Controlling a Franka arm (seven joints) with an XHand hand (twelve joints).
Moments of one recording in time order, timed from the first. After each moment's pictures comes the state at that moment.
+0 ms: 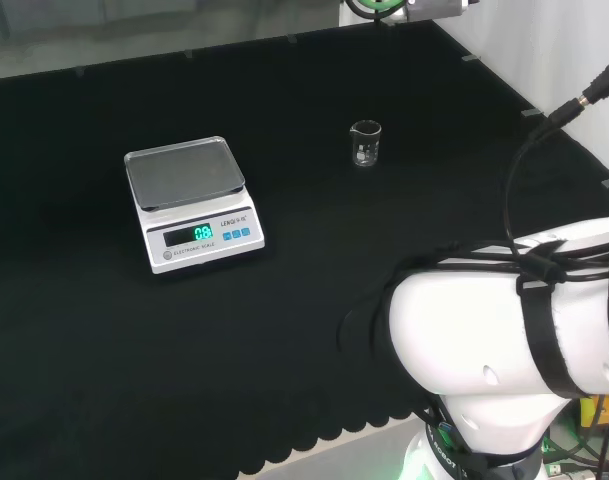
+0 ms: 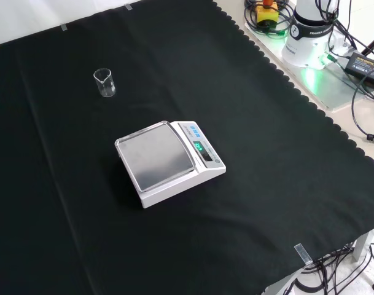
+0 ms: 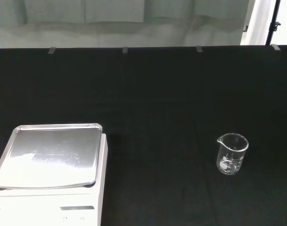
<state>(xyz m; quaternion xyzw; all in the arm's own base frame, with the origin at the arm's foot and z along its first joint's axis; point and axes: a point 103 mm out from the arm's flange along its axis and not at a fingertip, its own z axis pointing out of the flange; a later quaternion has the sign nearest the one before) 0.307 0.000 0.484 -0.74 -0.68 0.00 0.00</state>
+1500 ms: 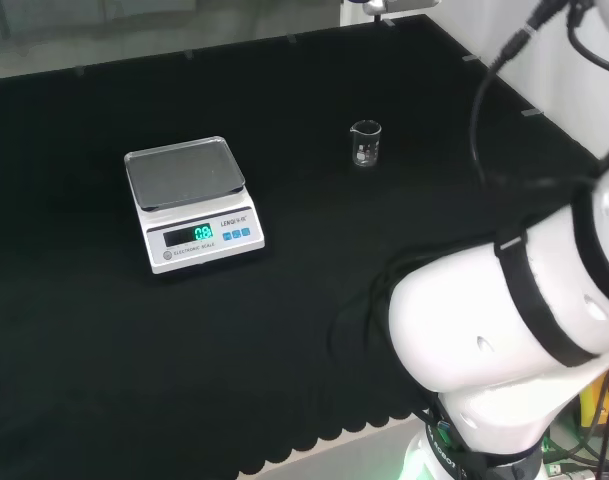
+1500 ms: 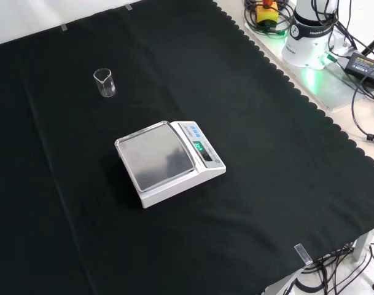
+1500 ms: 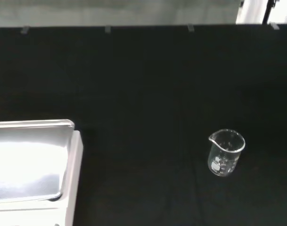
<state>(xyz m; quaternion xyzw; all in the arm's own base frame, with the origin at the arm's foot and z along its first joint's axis) 0.402 -0.031 0.438 -0.75 -0.66 0.04 0.03</state>
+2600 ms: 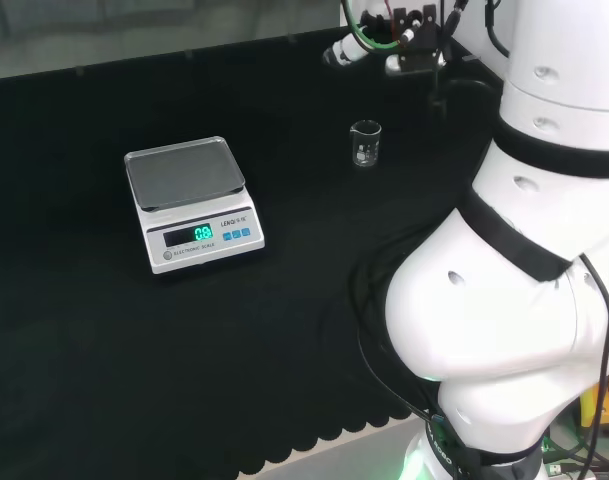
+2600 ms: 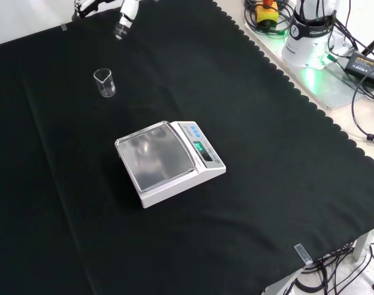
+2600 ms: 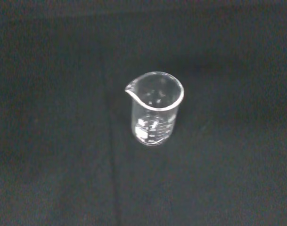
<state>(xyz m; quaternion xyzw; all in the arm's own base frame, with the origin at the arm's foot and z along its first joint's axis) 0.519 -0.150 0.274 -0.79 -0.60 0.11 0.08</state>
